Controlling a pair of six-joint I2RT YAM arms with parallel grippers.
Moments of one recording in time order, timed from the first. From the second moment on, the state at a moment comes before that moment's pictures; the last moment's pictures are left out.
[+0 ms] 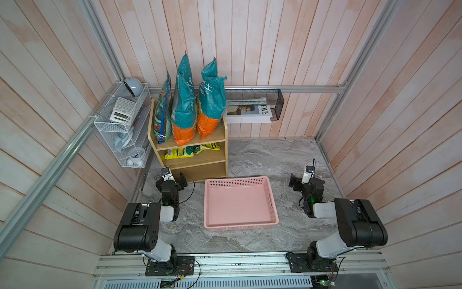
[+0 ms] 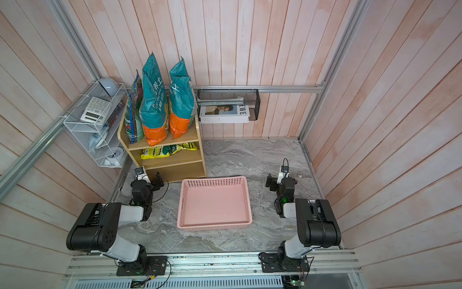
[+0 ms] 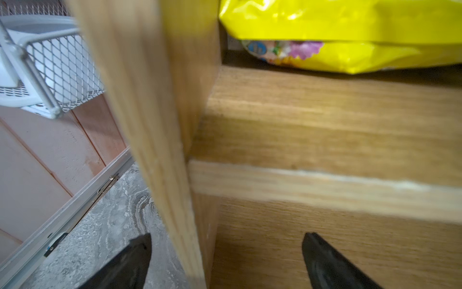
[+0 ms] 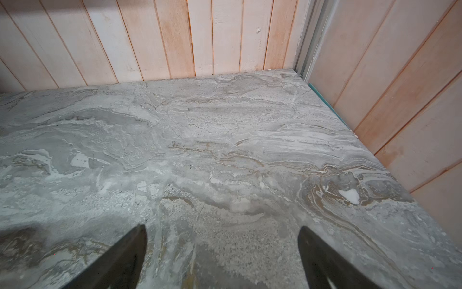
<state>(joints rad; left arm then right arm) 0.01 1.55 0.36 0.93 -0.24 -0.10 -0.01 1.55 0.36 0.86 0.04 0.05</state>
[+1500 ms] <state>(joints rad) -0.01 0.95 0.34 0.58 -0.25 -0.30 0.17 1.02 0.34 0.62 0.09 0.04</state>
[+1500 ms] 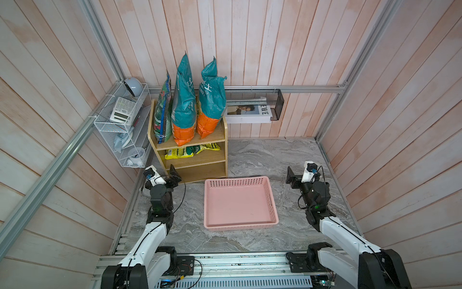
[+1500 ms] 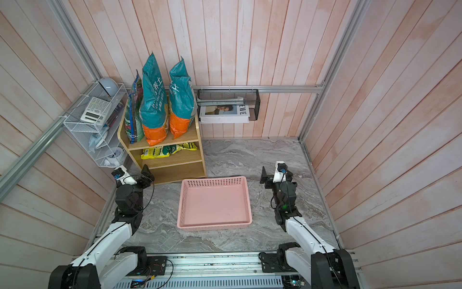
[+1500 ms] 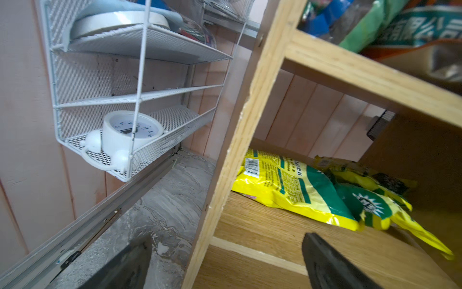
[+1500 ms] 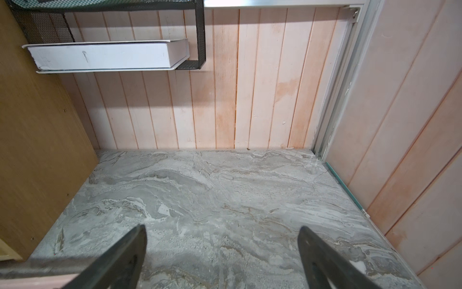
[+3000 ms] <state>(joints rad) -0.15 0.60 0.40 0.34 -0.27 -0.26 0.17 0.78 0.40 0.42 -0.04 0.13</state>
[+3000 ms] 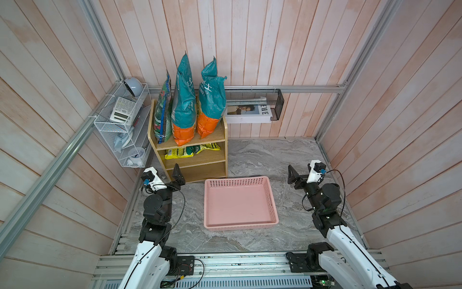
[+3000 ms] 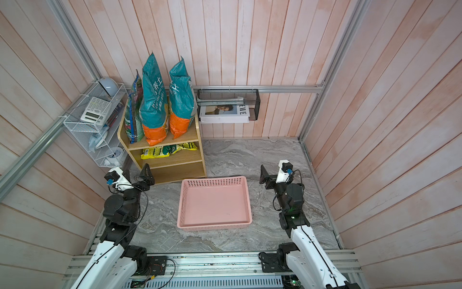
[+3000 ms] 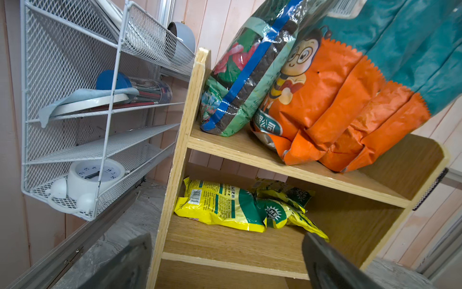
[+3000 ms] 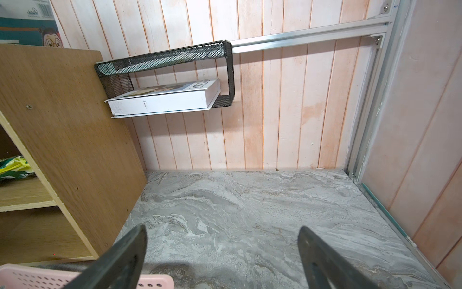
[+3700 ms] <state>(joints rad) -0.26 0.66 0.82 0.02 -0.19 -0.42 0.17 0.78 0.51 0.34 -0.06 0.25</state>
